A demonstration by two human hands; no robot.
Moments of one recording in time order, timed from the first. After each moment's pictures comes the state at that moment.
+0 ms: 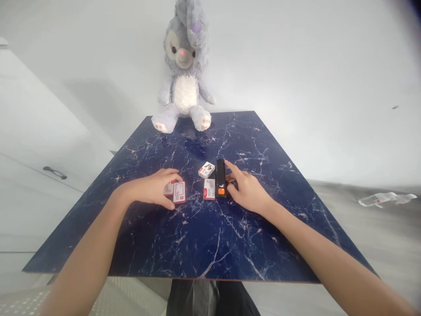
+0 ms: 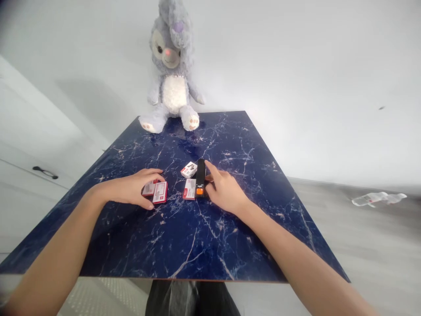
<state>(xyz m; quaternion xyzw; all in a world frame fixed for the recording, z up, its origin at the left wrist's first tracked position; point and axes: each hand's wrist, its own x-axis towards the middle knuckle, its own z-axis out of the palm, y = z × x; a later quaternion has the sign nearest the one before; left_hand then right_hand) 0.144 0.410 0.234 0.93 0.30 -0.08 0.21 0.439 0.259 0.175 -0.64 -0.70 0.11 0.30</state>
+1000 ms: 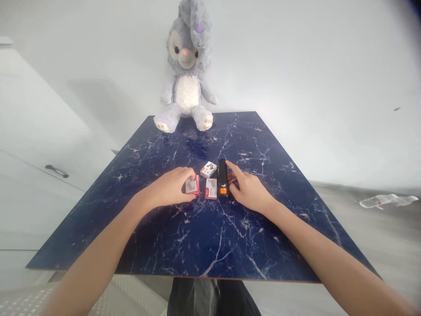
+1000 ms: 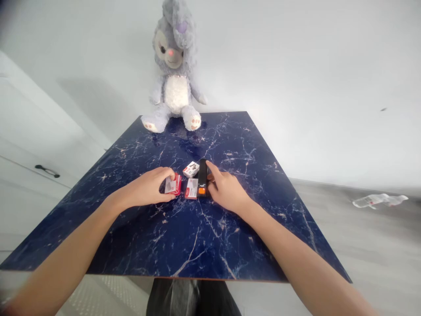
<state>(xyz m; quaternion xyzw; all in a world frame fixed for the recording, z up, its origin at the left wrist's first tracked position) 0.177 0.375 0.230 0.94 0.30 0.03 0.18 0.439 0.261 0.174 -0.64 -0.71 0.08 0.28</state>
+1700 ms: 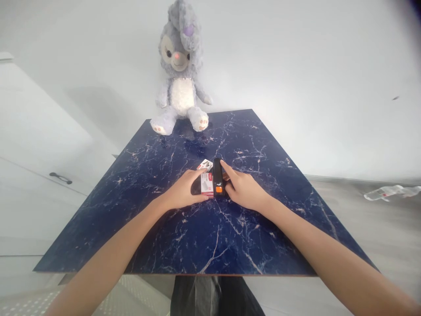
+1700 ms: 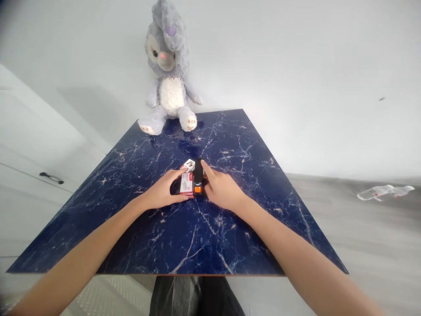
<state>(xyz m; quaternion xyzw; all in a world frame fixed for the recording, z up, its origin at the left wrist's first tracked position) 0.206 0.366 0.187 0.91 0.26 0.12 0.28 0.441 0.258 0.171 -0.62 -0.74 0.06 0.25</state>
